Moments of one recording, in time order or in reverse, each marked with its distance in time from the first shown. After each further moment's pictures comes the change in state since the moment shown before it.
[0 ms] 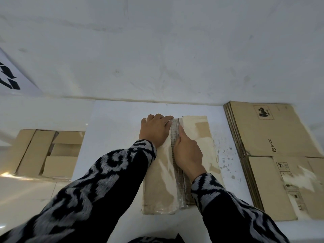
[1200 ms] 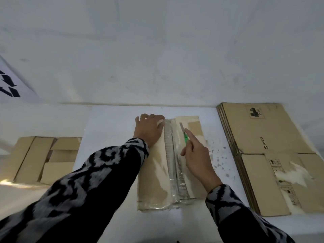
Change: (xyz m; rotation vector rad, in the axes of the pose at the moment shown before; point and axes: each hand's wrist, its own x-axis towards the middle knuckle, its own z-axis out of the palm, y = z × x) left_hand -0.001 0.002 -0.007 0.006 -0.038 0.012; right_hand -0.025 0.054 -0.024 0.412 0.074 -0.096
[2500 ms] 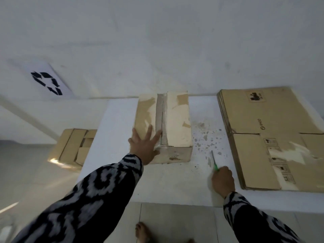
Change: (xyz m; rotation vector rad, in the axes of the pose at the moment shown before) left_hand -0.178 0.081 0.020 0.531 -0.322 -0.148; right_hand -0.093 0.224 -0.066 -0.221 -0.002 0.415
